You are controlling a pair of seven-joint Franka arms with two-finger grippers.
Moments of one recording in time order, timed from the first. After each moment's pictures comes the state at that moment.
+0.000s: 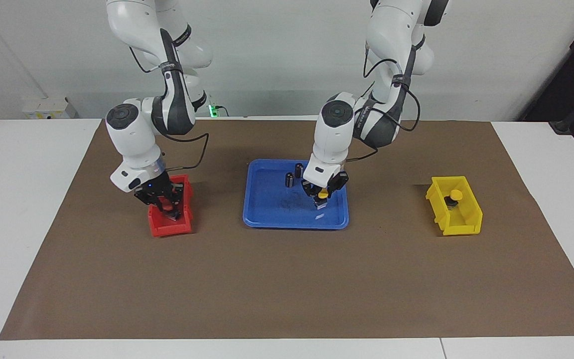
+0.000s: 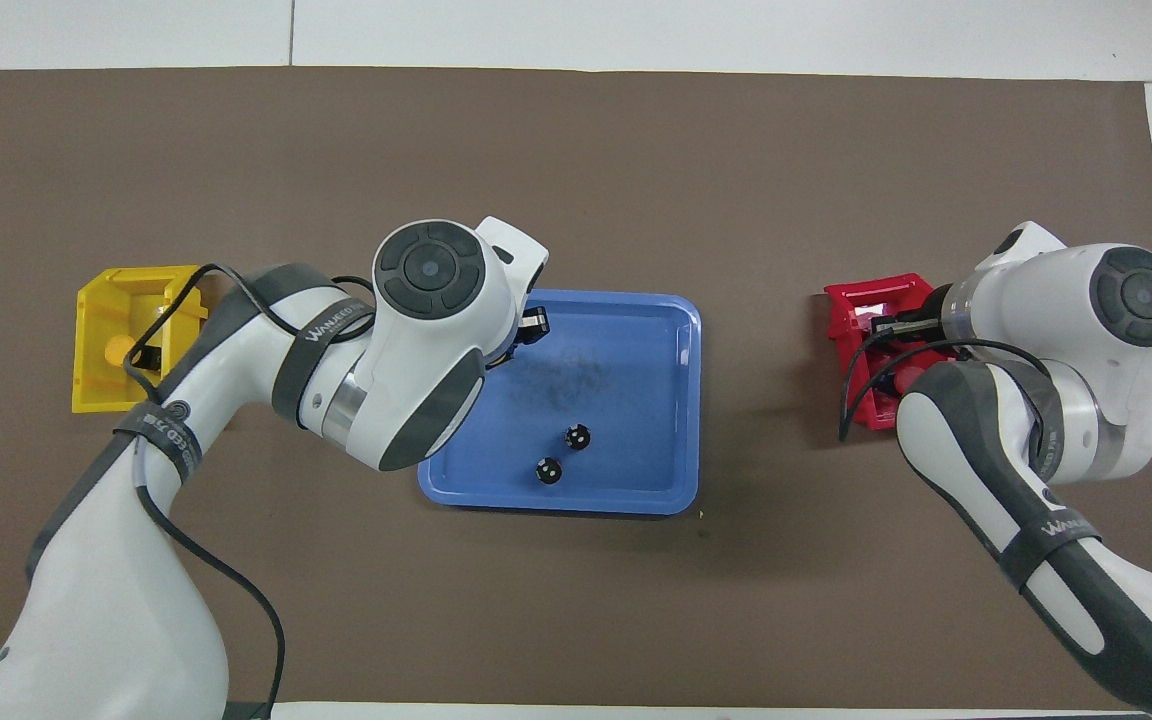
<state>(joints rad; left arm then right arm) -0.60 0.30 -0.02 -1.70 0.02 1.98 -0.79 -0.11 0.11 0.15 -2.20 -0.01 2.42 -0.05</state>
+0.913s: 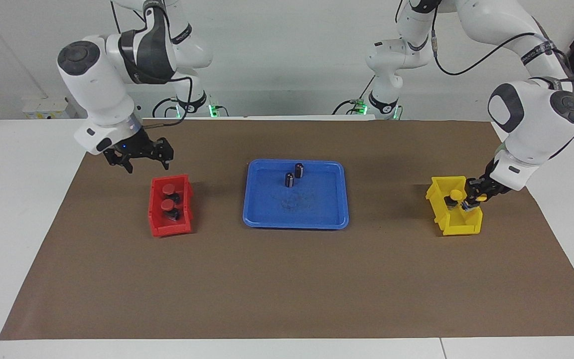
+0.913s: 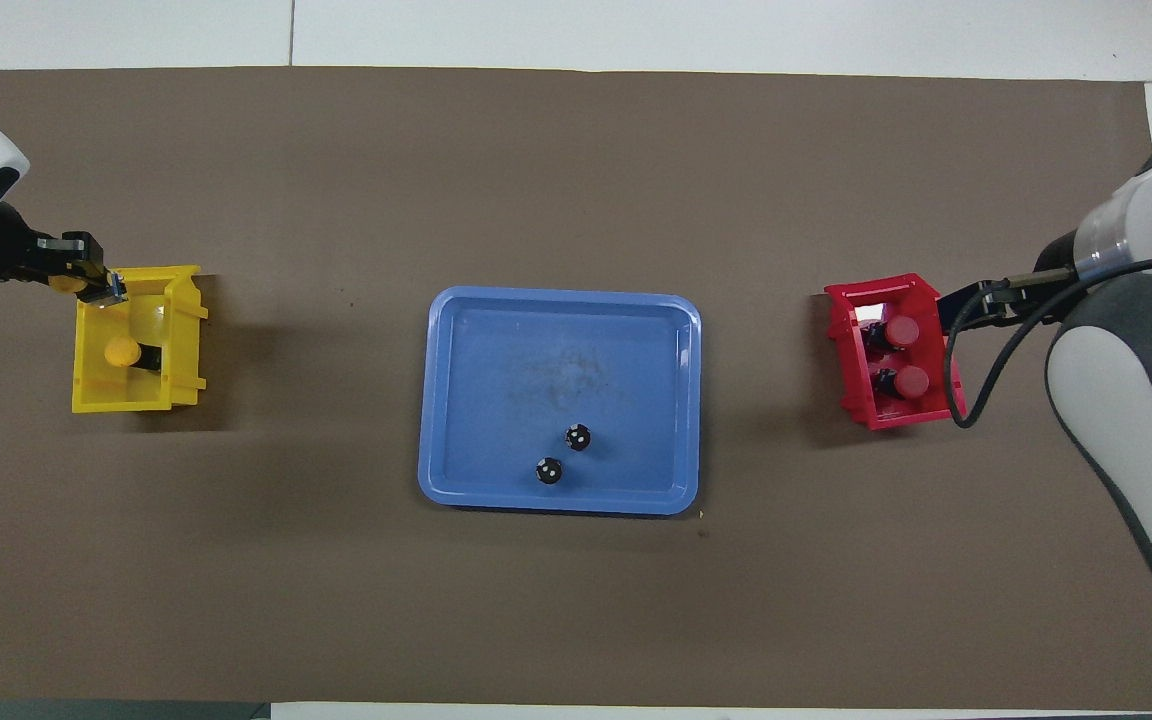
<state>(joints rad) 0.04 0.20 0.01 -1.80 0.03 2.01 0.07 -0.11 -0.01 0.15 -1.78 -0.01 1.69 -0.05</state>
